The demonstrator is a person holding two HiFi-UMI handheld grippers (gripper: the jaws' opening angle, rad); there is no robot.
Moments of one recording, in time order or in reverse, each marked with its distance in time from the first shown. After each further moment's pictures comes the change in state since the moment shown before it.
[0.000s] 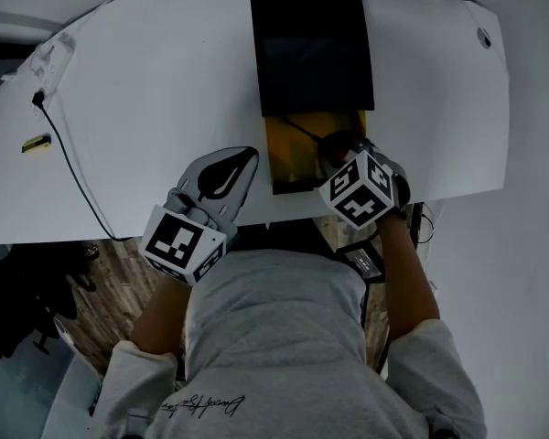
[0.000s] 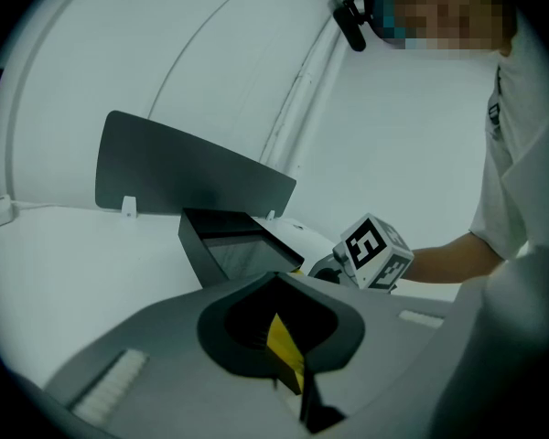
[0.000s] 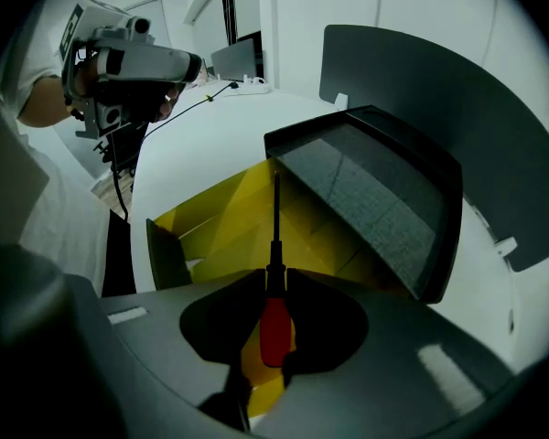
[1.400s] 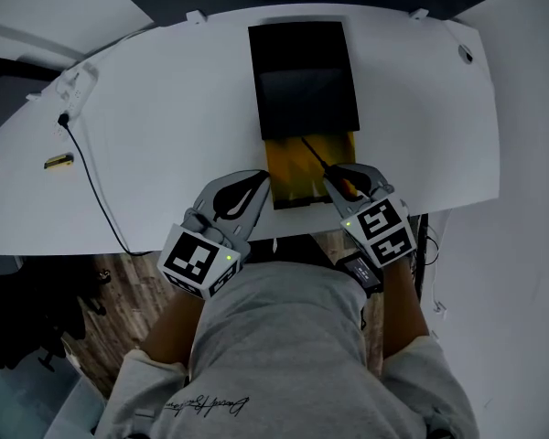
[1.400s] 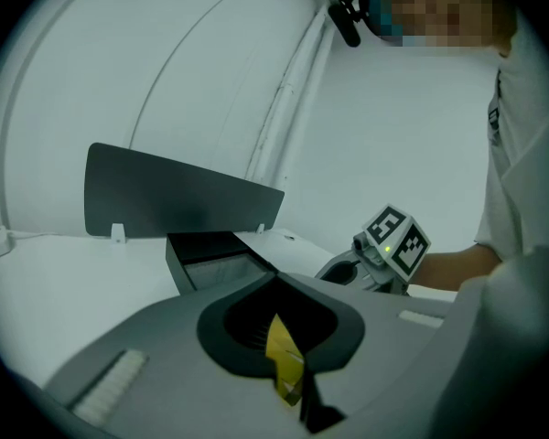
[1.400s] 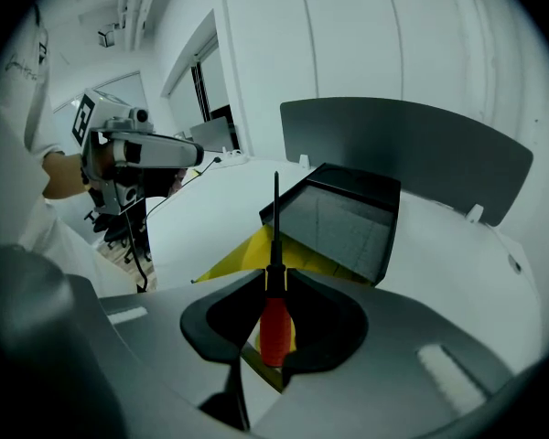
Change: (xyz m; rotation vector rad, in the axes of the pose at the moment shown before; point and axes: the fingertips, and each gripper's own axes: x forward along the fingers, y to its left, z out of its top) left arm -0.010 -0.039 0.034 0.073 -0.050 -0.017; right arm -0.089 0.001 0.019 0.271 -0.355 -0.021
